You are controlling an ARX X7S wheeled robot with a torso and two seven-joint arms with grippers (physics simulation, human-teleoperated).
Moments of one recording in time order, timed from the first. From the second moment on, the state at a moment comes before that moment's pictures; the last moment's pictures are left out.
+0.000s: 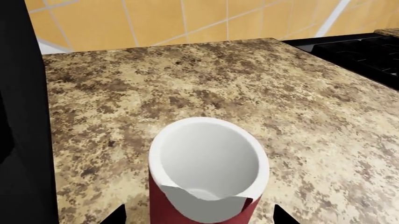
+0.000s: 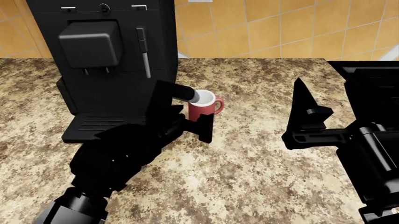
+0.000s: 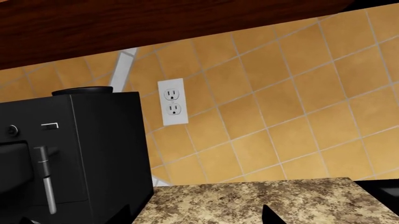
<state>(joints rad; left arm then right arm) -0.90 -0.20 0.47 -0.22 -0.69 -0.79 0.01 0.48 0.55 0.35 -0.93 1.41 1.02 0.71</state>
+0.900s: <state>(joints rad) -0.64 -0.37 0.27 0.43 -0.95 -0.96 -0.26 0.43 0.58 0.36 -0.95 1.41 0.99 0.69</state>
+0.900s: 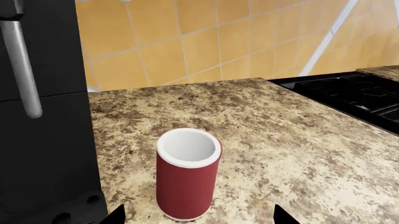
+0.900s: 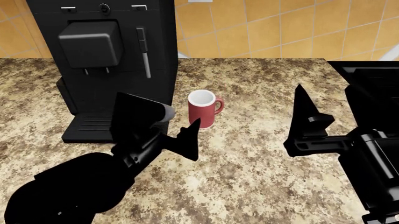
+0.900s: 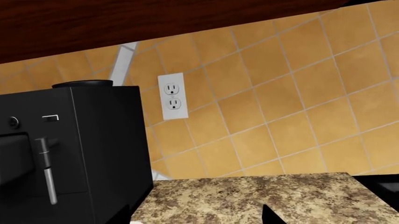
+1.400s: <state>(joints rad) -0.50 -0.59 0.03 0.78 -1.05 -0.87 -0.30 0.45 0.70 0.44 -1.02 1.58 1.02 0.77</state>
